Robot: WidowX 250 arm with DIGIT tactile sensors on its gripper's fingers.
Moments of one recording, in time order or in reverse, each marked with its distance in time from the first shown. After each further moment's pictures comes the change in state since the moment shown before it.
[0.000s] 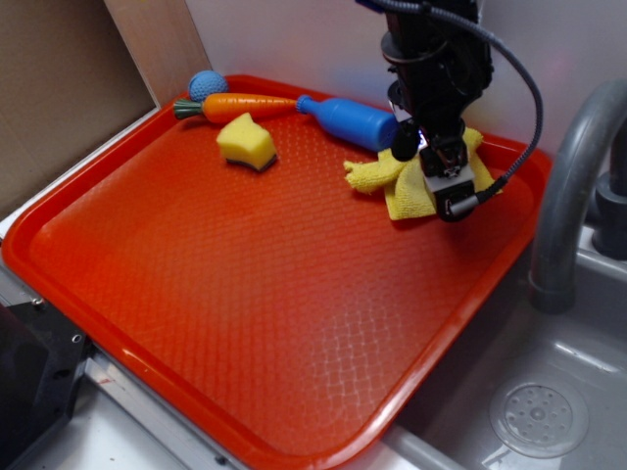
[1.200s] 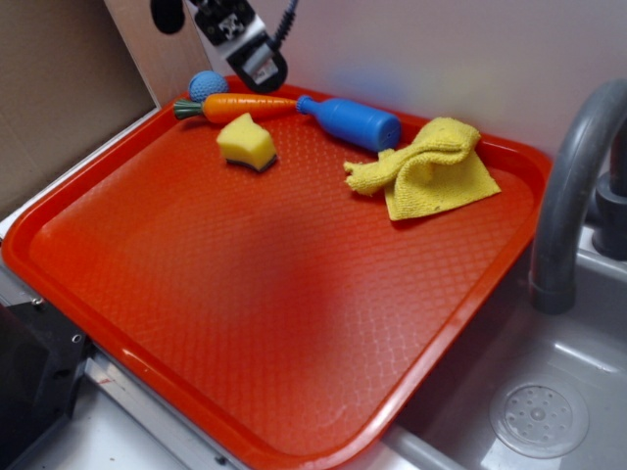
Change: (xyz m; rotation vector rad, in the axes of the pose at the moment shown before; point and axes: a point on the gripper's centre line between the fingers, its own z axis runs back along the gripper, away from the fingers) arm -0.096 0.044 0.128 -0.105 -0.261 0.200
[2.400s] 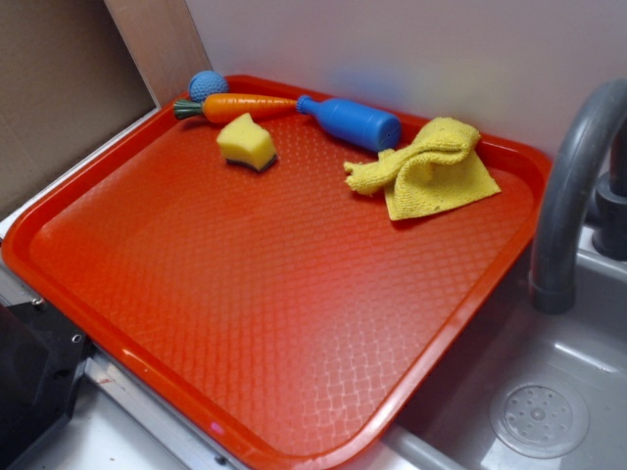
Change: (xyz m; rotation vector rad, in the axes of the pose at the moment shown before) arm -0.116 -0.007 0.123 0.033 0.240 0.428
